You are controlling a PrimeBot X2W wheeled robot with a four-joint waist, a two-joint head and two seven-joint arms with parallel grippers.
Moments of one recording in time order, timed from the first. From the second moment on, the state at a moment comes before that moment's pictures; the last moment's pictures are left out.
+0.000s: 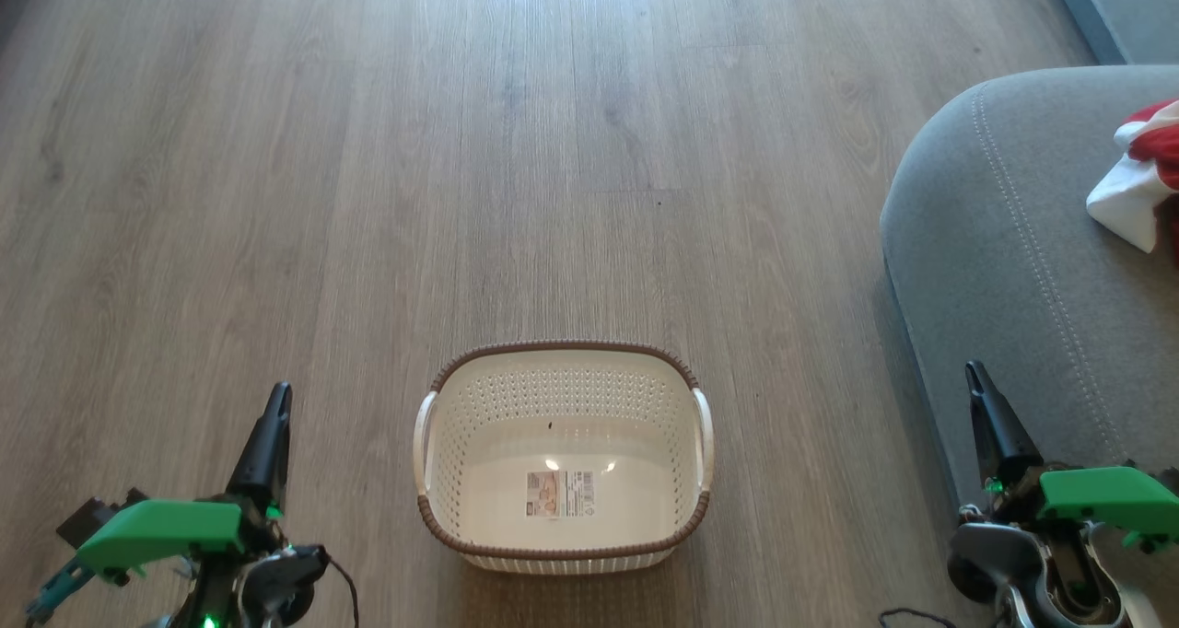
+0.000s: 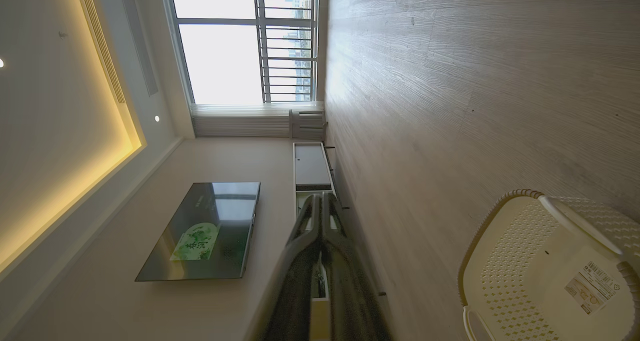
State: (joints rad) left arm -0.06 0.04 0.08 0.28 -1.60 -0.12 0.11; right arm -0.06 -0.04 -0.13 0.28 1.60 0.13 0.11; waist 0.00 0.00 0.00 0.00
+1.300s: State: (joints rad) left arm -0.06 0.04 0.08 0.28 -1.60 -0.12 0.11; right arm -0.06 -0.04 -0.13 0.28 1.60 0.13 0.11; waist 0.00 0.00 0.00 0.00
